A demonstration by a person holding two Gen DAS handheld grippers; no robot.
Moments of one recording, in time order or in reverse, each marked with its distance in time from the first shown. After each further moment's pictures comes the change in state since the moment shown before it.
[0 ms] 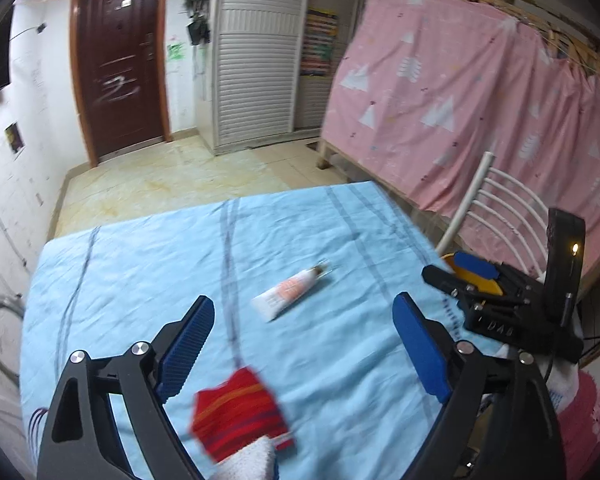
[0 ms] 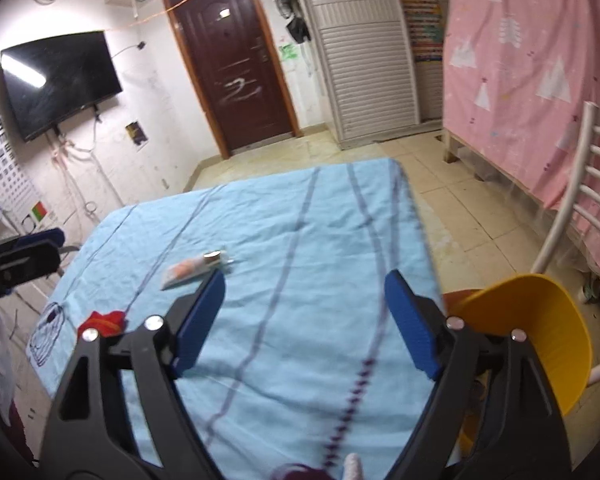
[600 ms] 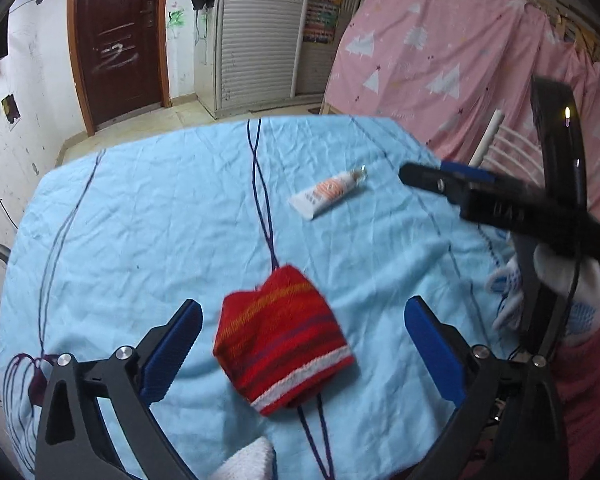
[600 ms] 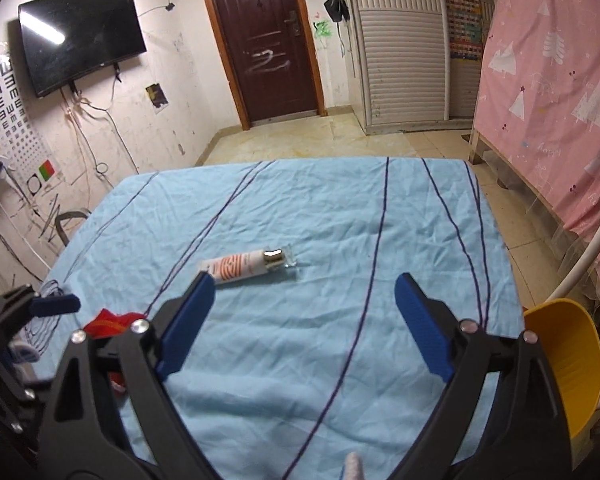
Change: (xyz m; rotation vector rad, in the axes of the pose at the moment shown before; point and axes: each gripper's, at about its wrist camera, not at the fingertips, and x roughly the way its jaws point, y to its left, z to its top) left arm 0.027 0.032 -0.072 -0.005 0.118 -0.033; right arm 0.041 0.057 0.012 -0.112 0.086 0.022
